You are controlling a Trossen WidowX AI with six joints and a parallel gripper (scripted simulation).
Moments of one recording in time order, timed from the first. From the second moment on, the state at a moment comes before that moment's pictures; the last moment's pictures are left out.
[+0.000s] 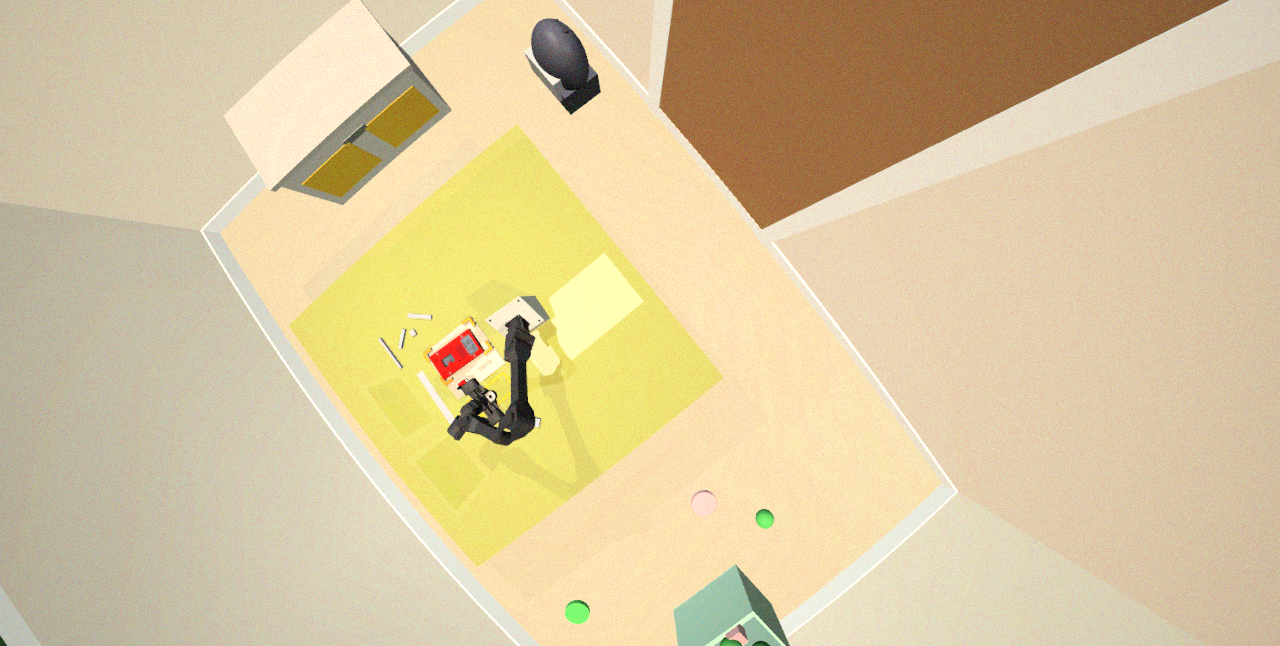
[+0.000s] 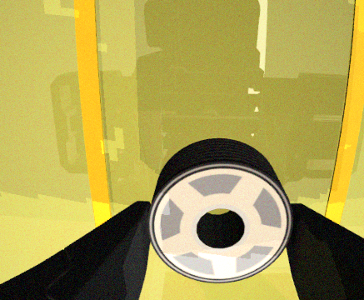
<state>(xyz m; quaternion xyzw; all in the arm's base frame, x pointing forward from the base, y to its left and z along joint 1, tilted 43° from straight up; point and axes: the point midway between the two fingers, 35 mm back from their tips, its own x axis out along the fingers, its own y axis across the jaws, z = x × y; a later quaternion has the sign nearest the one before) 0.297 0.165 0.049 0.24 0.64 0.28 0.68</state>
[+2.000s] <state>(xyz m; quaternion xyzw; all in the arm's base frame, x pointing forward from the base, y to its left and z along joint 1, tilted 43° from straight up) 0.215 0.062 0.093 0.24 0.64 0.27 0.68</state>
